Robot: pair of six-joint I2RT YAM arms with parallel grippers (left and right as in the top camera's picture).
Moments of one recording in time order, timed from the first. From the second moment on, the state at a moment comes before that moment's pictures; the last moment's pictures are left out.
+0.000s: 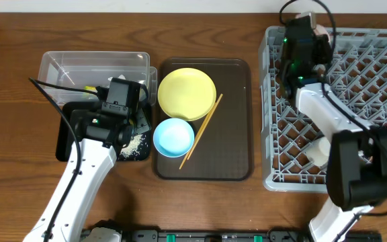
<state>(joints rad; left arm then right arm) -0.23 1.29 1.04 -0.90 -0.20 -0.59 0.18 1.91 1.25 0.22 0.88 -0.50</state>
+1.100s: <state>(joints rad) -0.23 1.29 1.04 -0.90 -0.20 -0.59 0.29 1.90 1.26 -0.22 0.82 -0.16</state>
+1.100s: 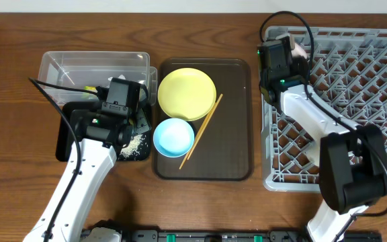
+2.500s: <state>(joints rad) 0.02 1.29 1.04 -1.00 -0.20 -0.59 0.69 1.90 1.26 -0.49 -0.26 0.16</state>
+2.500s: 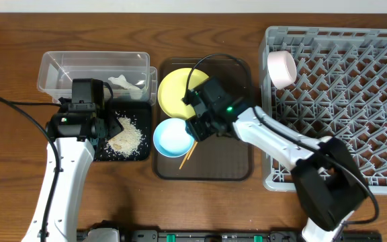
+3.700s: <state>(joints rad) 0.02 1.29 1.04 -1.00 -0.19 -0.59 0.55 1.67 1.26 -0.57 0.02 0.23</state>
